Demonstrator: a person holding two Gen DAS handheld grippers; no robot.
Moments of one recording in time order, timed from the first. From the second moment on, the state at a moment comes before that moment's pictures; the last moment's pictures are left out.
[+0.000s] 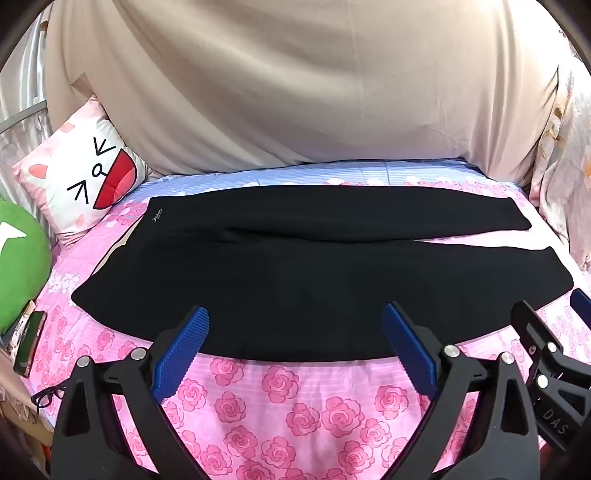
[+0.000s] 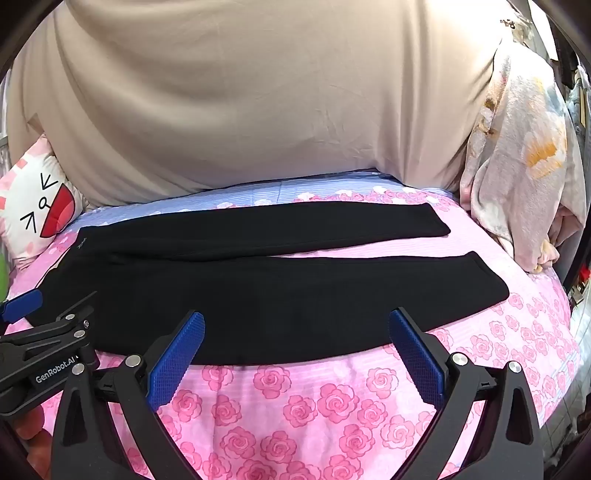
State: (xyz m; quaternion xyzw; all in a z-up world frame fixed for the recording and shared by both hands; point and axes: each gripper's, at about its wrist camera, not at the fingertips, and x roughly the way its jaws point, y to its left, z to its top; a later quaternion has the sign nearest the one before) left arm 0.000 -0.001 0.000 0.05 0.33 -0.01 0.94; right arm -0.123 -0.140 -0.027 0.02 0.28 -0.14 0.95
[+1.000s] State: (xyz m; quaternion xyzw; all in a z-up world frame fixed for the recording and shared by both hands) left arm 0.008 -0.006 -0.012 0.06 0.35 -0.01 0.94; right arm -0.114 -0.143 -0.034 0.02 0.28 -0.14 0.95
